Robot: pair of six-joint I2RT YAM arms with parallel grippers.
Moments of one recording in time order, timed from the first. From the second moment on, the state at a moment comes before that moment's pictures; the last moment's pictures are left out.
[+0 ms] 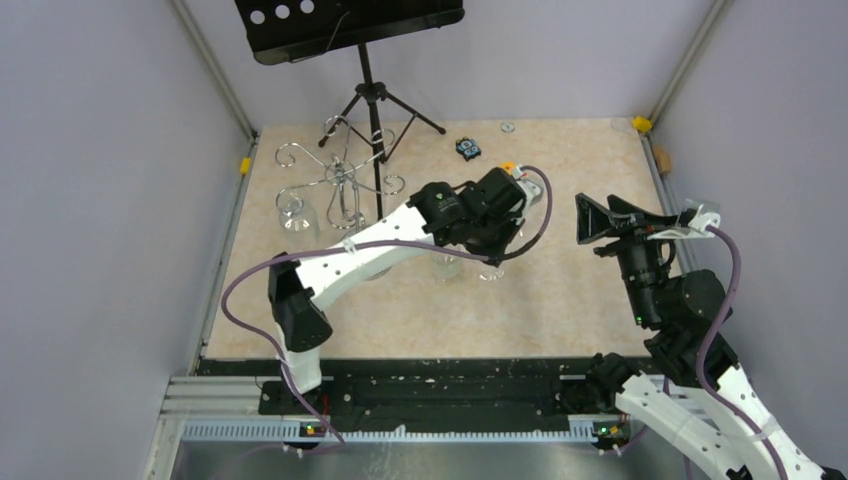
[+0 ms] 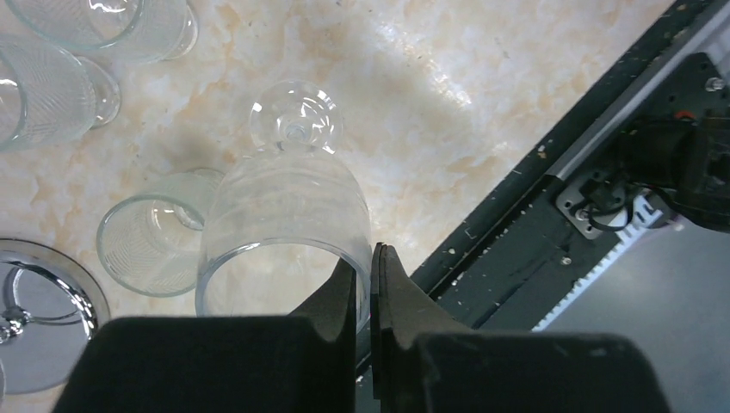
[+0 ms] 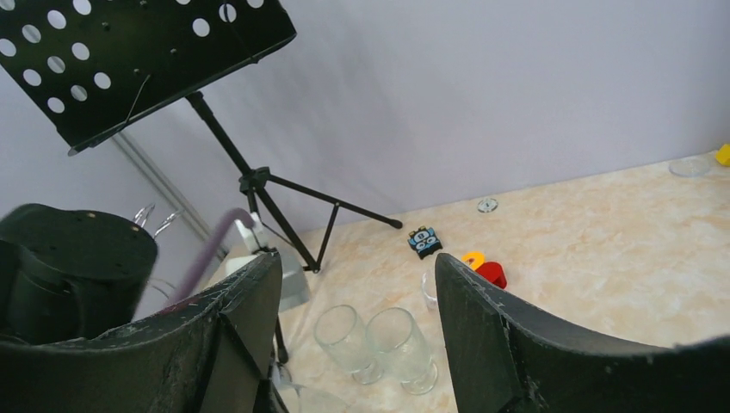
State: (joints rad) left arm -1.04 1.83 1.92 -0.99 0.02 -0.29; right arm 0.66 0.42 0.78 -0.05 0.48 0.30
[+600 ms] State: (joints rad) left arm -1.05 2.02 2.06 -1.08 -0.08 -0.25; right arm 0.66 0.42 0.78 -0.06 0.50 0.29
